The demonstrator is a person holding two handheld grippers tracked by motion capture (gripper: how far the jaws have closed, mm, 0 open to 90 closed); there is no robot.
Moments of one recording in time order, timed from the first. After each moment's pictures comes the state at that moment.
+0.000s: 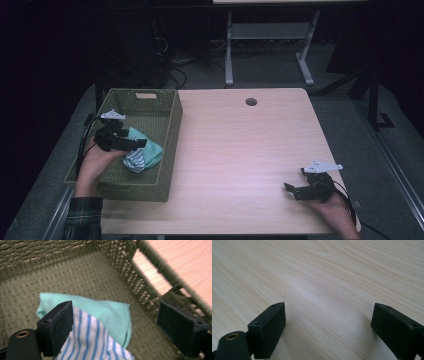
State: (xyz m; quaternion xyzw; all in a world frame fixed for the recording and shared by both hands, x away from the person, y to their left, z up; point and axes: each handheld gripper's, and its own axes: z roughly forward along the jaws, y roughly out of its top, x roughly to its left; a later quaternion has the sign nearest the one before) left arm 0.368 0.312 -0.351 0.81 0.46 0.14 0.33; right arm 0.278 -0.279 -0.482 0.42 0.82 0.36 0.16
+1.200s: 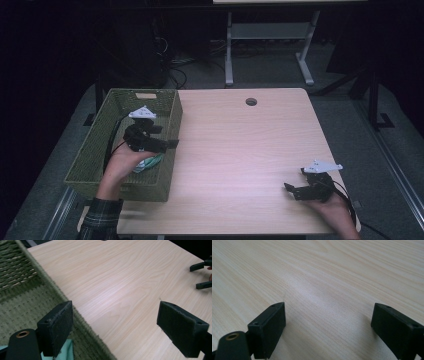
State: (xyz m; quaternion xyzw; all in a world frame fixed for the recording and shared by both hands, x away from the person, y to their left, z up) left arm 0.352 0.223 -0.329 0.83 0.37 0.11 0.40; right arm 0.278 -0.279 -0.482 0.42 0.82 0.36 0.17
